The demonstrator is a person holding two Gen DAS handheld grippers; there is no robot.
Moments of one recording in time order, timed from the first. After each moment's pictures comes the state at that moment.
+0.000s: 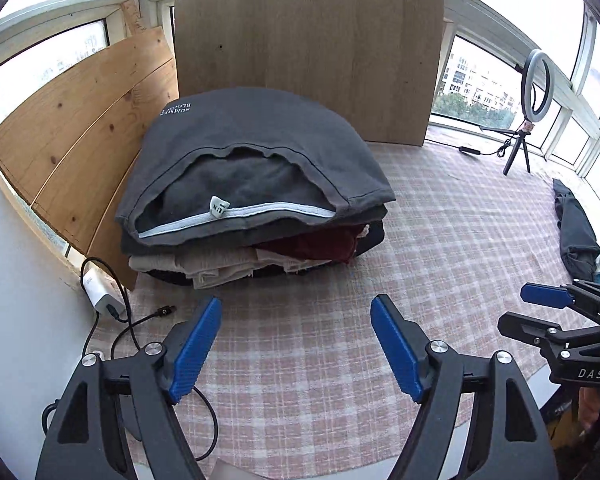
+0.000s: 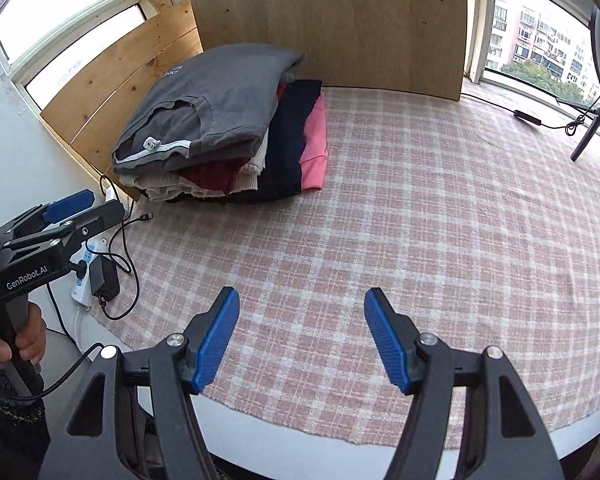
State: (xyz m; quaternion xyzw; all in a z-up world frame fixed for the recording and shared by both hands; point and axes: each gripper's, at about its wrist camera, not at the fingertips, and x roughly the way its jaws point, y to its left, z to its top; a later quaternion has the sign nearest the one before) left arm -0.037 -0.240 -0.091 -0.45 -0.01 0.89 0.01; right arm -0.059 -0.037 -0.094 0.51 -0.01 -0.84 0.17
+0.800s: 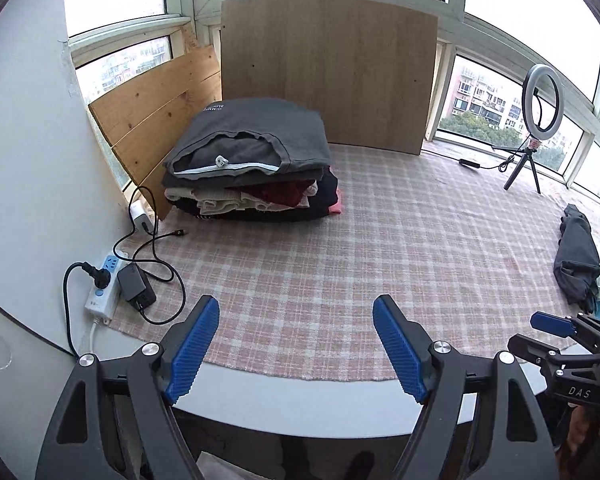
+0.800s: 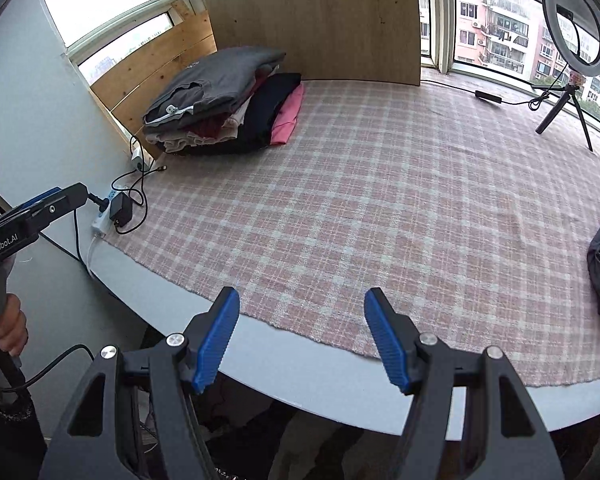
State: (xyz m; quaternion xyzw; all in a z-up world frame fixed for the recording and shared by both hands) left arm 0.105 -0.130 -0.044 -0.42 -0.06 0.90 -0.09; right arm 0.042 0.098 -0.078 0.49 0.00 -0.84 0.23
